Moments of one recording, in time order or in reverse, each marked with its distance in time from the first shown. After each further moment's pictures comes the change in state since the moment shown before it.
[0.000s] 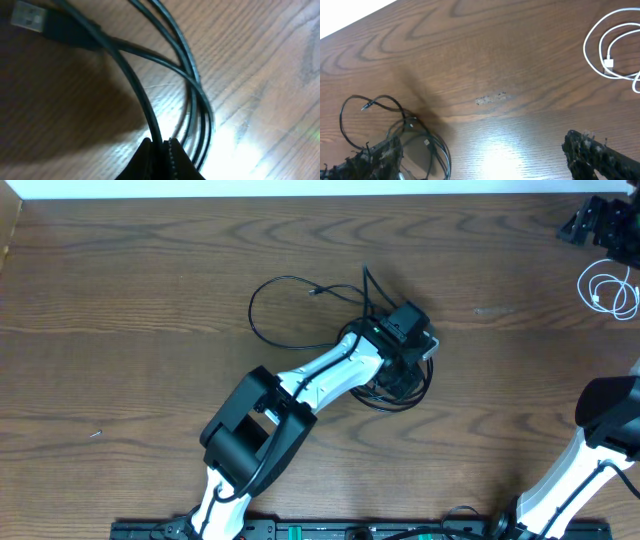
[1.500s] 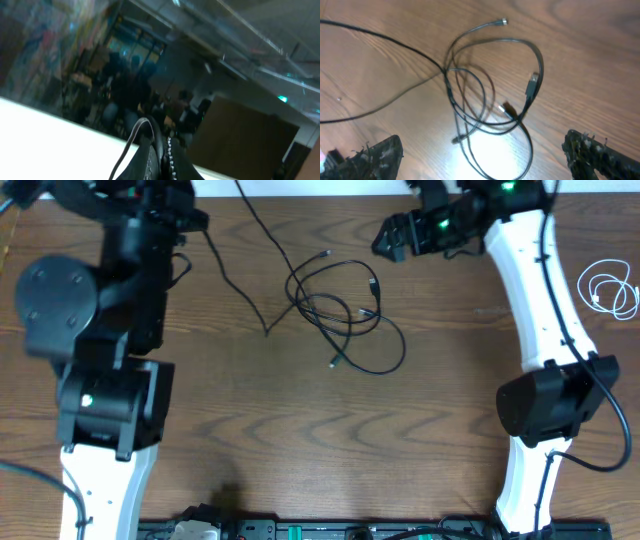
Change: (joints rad) left arm 0.604 -0.908 0.073 0.673 -0.337 -0.477; right arm 0.587 0.037 -0.183 0.289 -0.131 -0.026
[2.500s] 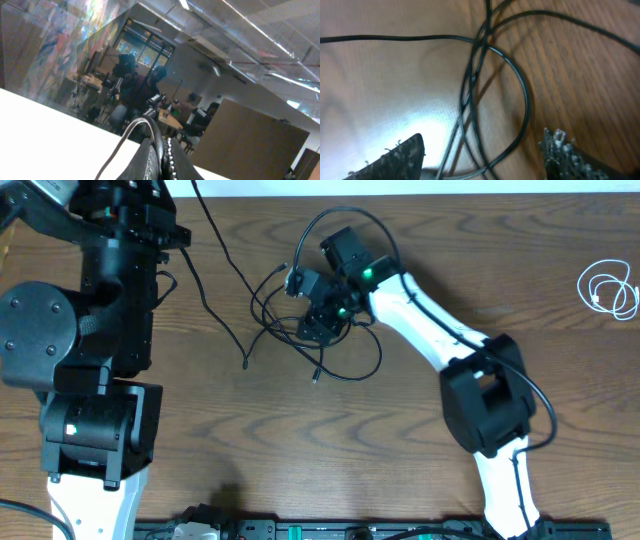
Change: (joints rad) left arm 0.011 -0.052 0.000 -0.086 -0.031 0.000; right arm 0.344 0.089 -0.441 0.503 0.011 -0.419
